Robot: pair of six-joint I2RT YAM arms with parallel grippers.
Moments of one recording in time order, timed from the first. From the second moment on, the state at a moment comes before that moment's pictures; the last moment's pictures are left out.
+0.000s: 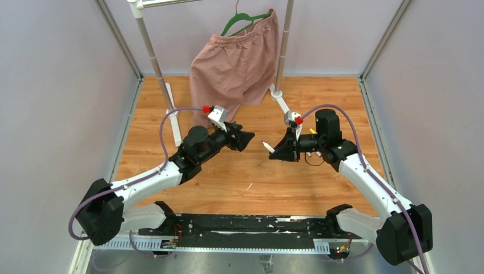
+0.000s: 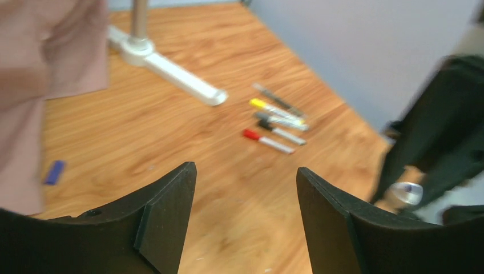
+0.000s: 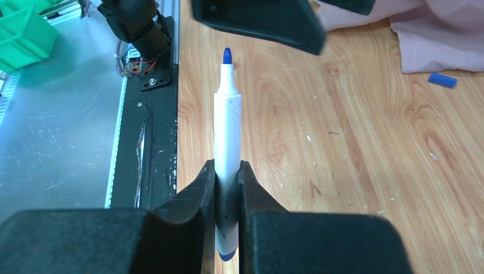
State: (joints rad) left arm -0.76 1.15 0.57 0.61 0.06 -0.43; right arm 0.36 1.06 0.78 -0.22 -1.12 -0.24
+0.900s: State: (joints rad) left arm -0.52 2.14 1.61 -0.49 0.00 0.09; right arm 0.32 1.06 0.78 -0.26 -1.06 -0.27
